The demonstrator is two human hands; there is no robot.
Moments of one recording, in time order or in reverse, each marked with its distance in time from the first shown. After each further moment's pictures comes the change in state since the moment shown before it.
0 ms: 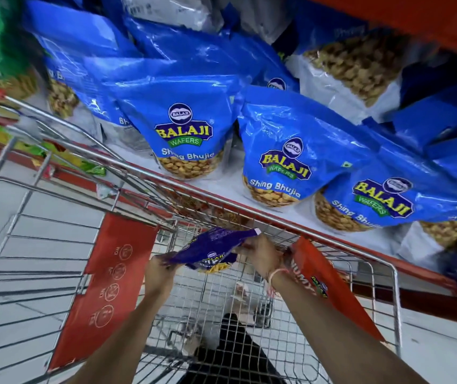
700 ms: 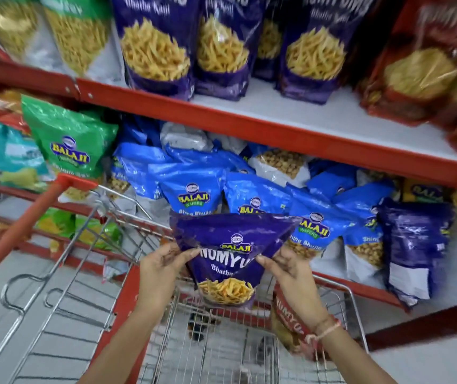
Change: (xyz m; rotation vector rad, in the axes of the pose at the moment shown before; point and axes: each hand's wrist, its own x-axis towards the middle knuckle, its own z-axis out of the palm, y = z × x) left_hand -0.091 0.203 -0.075 -0.551 -0.030 0.431; right_hand -0.167 -0.085 -0.101 0.578 0.290 -0.555
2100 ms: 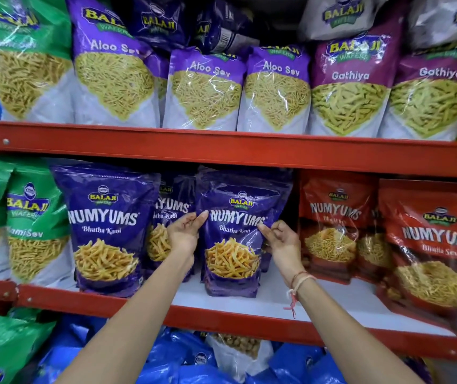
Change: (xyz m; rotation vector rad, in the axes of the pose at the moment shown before) left_hand 0.255 0.252 0.208 -0.271 0.010 0.154; right_hand 0.261 -0.235 -0.104 0.053 0.359 -0.431
